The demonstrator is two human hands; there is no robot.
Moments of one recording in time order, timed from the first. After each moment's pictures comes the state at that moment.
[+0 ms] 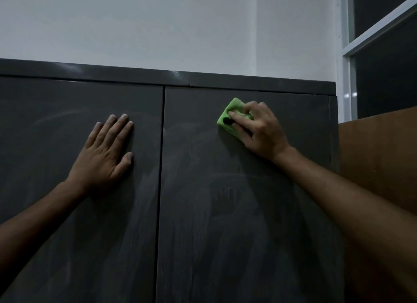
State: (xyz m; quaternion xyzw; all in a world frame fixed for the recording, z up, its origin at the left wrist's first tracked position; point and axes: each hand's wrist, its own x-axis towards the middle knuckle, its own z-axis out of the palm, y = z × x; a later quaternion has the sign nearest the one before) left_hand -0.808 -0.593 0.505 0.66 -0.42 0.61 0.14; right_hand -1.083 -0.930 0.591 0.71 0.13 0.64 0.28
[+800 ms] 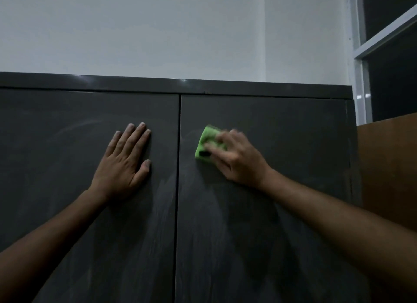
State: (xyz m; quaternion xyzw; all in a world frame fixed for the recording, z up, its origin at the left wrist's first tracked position) left_hand -0.809 -0.596 0.503 0.65 -0.41 0.62 0.13; right_hand -1.024 -0.873 0.544 0.72 0.21 0.58 0.32
